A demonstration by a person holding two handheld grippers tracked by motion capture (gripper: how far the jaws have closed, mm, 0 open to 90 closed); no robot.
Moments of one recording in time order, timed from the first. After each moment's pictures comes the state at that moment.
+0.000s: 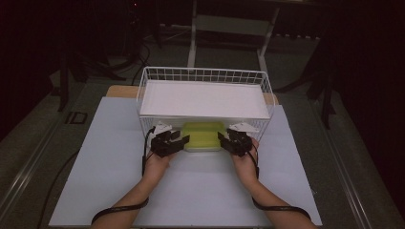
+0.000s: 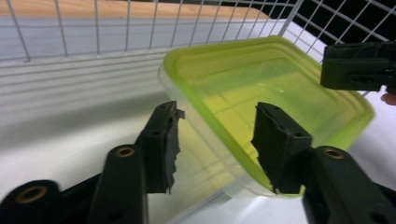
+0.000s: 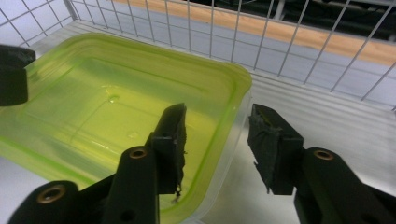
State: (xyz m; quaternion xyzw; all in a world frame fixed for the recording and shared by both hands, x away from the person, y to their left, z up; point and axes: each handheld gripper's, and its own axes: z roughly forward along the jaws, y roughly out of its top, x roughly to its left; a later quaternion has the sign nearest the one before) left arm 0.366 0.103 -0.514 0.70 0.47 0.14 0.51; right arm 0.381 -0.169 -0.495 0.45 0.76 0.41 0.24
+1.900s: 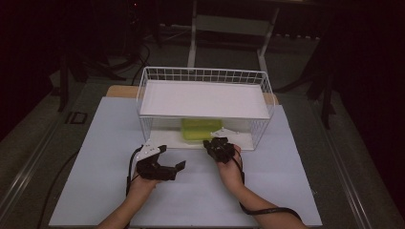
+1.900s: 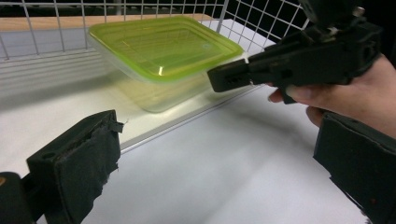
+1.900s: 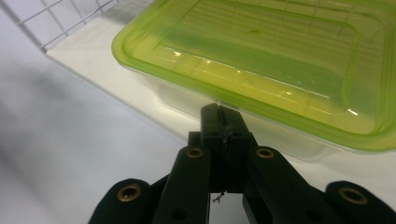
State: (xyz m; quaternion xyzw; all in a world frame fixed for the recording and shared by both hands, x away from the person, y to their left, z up) left arm 0.288 0.128 -0.505 0.73 0.40 0.13 0.54; right arm 0.367 -0.120 -0.510 0.41 0.80 0.41 0.17
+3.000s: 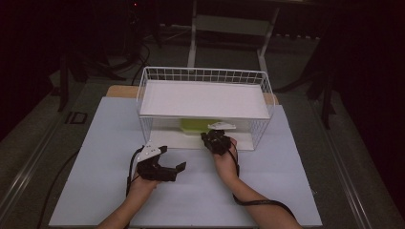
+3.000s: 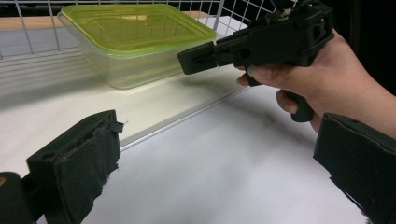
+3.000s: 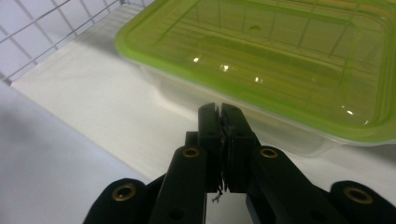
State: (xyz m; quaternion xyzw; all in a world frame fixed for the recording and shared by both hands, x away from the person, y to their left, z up) left arm 0.287 0.127 -0.507 0.73 0.39 0.13 0.54; right arm 0.393 -0.109 -0.513 0.43 0.78 0.41 0.18
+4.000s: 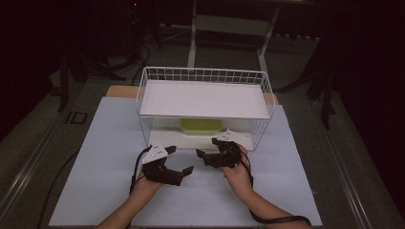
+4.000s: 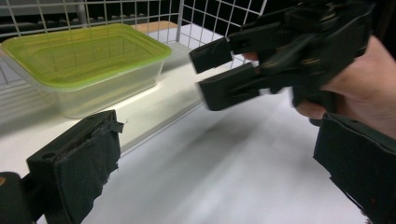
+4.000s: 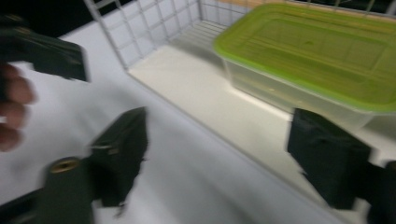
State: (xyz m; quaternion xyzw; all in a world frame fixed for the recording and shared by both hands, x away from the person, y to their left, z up) left arm 0.279 0.109 -0.489 0.75 0.33 0.12 0.56; right arm 0.339 -0.137 -0.482 0.36 0.79 0.48 0.12
